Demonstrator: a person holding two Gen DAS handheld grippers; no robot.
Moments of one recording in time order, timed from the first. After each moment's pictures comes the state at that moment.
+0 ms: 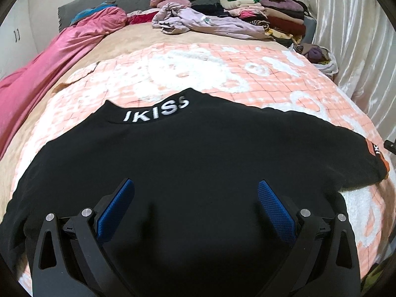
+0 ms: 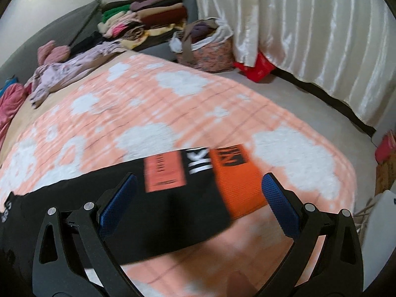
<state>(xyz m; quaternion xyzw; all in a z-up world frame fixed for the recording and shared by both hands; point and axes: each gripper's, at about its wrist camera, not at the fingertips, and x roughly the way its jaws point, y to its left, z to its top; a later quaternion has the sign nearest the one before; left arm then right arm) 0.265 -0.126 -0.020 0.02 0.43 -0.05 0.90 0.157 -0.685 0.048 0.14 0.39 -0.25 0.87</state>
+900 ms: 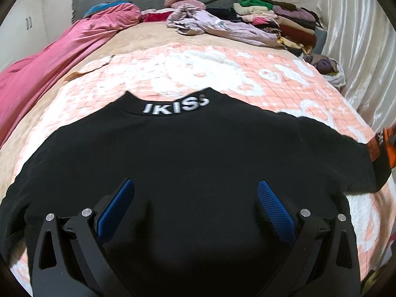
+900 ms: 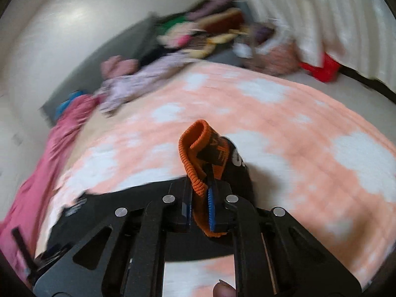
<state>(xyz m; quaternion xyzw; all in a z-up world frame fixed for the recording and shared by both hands) 0.253 -0.097 -0.019 -0.02 0.43 -0.02 0.90 0.160 -0.634 0.079 0.23 0.33 -0.01 0.92</state>
